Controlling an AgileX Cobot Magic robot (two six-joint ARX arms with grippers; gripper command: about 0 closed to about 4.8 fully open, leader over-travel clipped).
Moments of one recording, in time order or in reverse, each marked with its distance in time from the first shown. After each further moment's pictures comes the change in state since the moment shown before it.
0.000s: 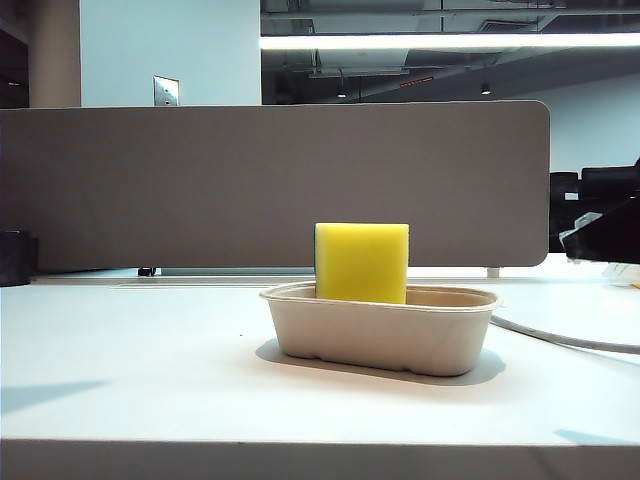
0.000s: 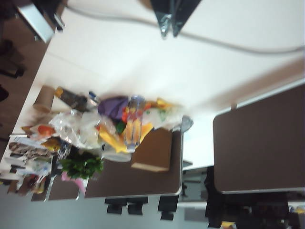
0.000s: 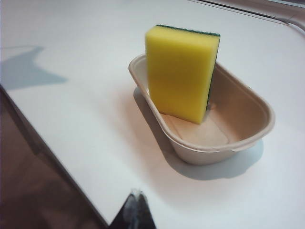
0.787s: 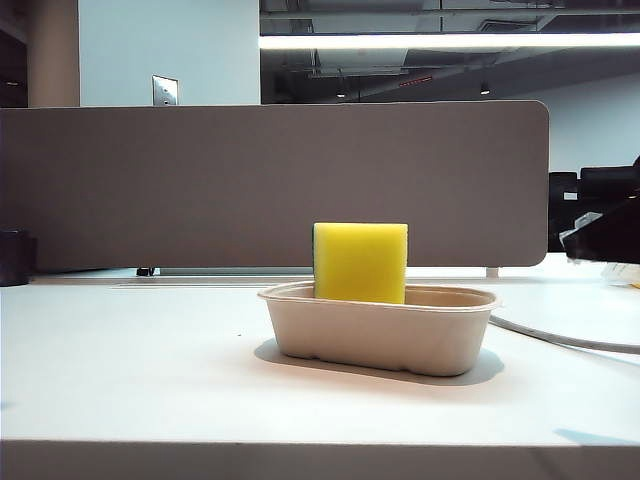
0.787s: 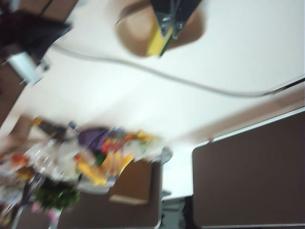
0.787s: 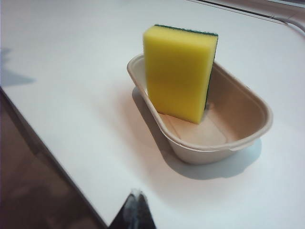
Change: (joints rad) left arm 0.000 -0.151 -0.002 -0.278 -0.102 0.082; right arm 0.000 0.000 0.000 0.000 0.000 0.000
